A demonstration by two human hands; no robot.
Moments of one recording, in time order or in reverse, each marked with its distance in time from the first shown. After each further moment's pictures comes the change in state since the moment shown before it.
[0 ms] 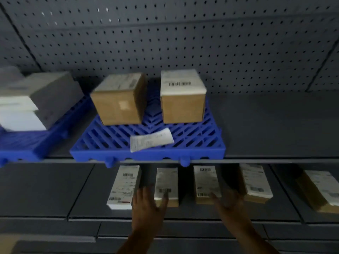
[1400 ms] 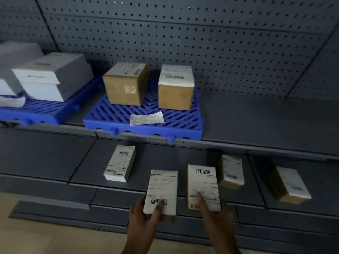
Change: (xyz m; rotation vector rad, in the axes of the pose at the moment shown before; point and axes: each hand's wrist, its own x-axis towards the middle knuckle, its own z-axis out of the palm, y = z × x) left_hand -0.136 0.011 0.008 -0.646 0.005 -0.313; right_hand -0.101 0.000 -0.041 0.304 0.117 0.097
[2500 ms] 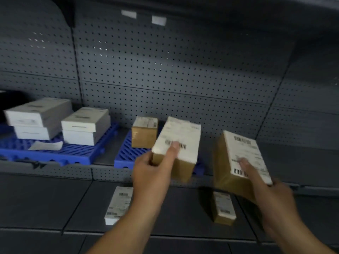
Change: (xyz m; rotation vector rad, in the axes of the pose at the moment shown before) left_hand -0.045 0.267 -0.104 -0.491 -0.140 0.327; right_hand -0.115 -0.228 -0.088 0.243 0.184 -0.267
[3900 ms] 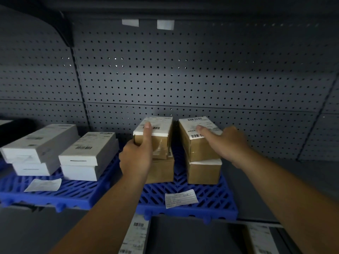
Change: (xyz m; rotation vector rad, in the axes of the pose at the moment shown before) left_hand 0.198 0.025 0.001 0.388 0.284 0.082; right_hand 0.154 -0.090 0.192 -0.487 -0.313 -0.329
